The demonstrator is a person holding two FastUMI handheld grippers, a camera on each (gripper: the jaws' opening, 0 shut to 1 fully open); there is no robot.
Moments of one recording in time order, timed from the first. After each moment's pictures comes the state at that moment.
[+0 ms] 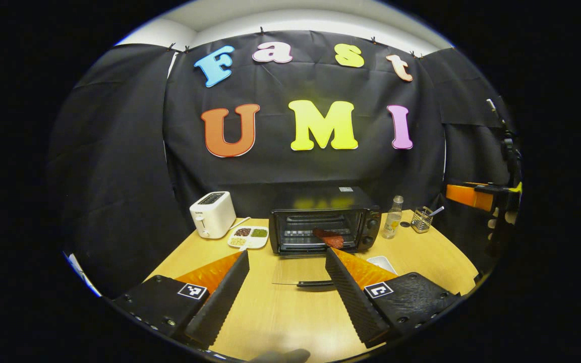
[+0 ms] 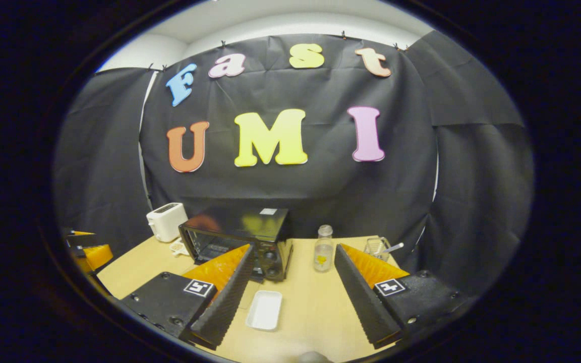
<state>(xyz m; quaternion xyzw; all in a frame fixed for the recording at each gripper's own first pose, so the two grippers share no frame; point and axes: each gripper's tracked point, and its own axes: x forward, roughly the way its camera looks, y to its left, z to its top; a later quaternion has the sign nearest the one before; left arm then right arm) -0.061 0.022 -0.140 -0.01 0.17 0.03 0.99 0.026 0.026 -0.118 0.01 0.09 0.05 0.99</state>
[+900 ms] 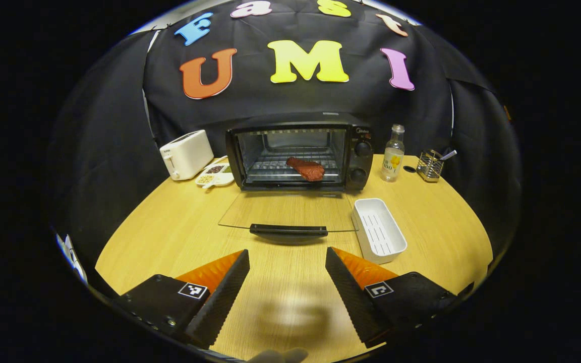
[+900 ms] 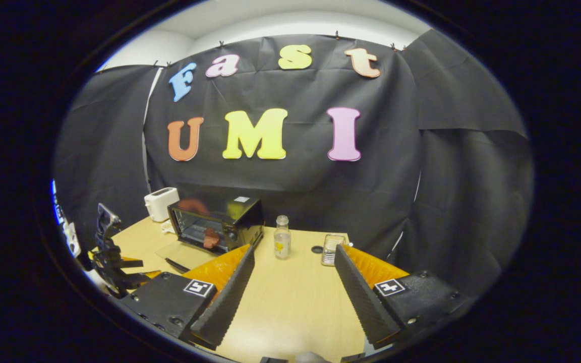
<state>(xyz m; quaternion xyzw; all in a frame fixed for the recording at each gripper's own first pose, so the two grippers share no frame) -0.042 -0.055 -0.312 0.00 0.30 0.02 0.95 -0.023 -0.083 -0.108 -0.02 0.13 0.04 0.99</state>
